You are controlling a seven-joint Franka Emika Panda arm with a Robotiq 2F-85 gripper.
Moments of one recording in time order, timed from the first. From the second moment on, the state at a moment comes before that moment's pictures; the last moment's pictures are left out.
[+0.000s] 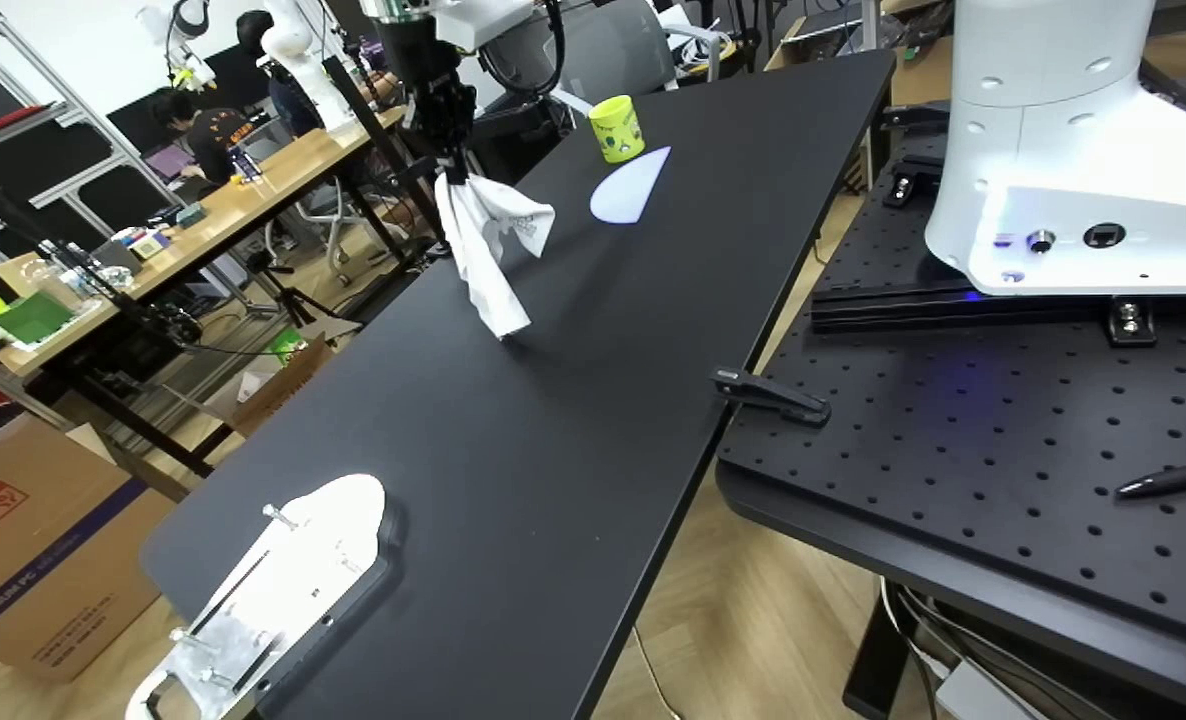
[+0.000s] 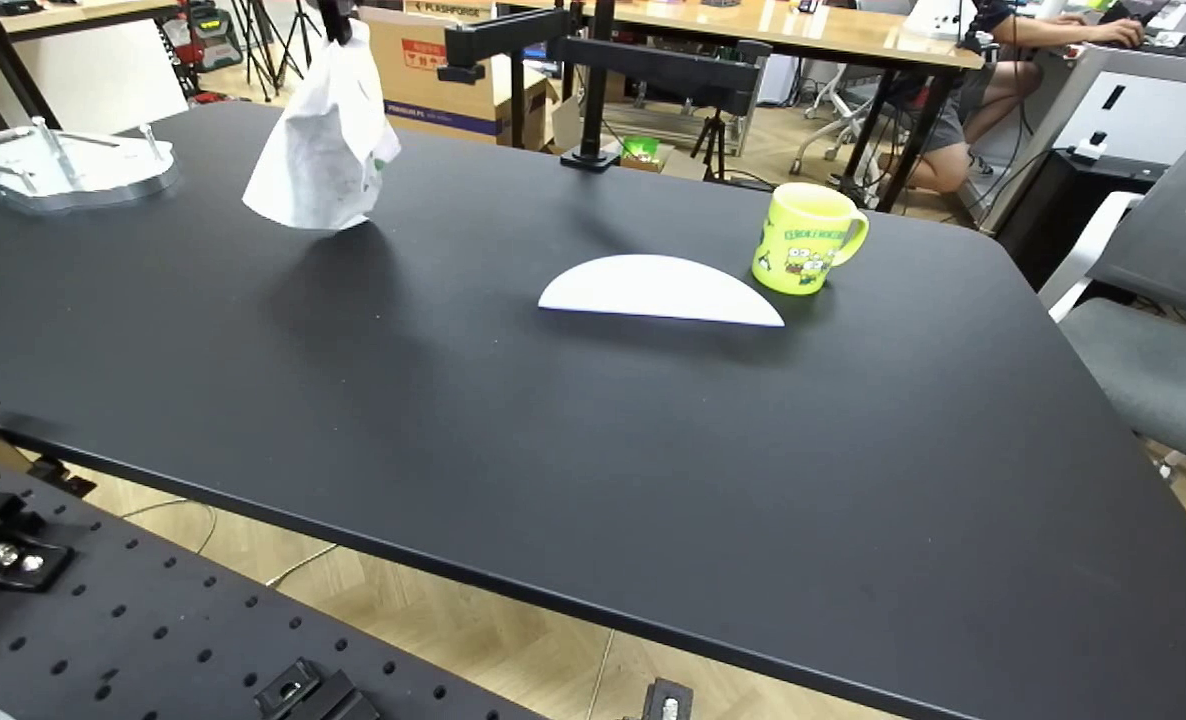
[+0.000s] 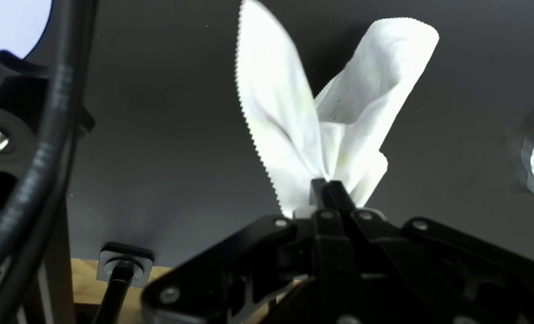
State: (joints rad) arm 0.15 0.02 0.14 -2.41 0.15 2.73 -0.15
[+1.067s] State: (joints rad) arm 0.29 0.19 0.06 -2.42 -0.31 2.85 0.34
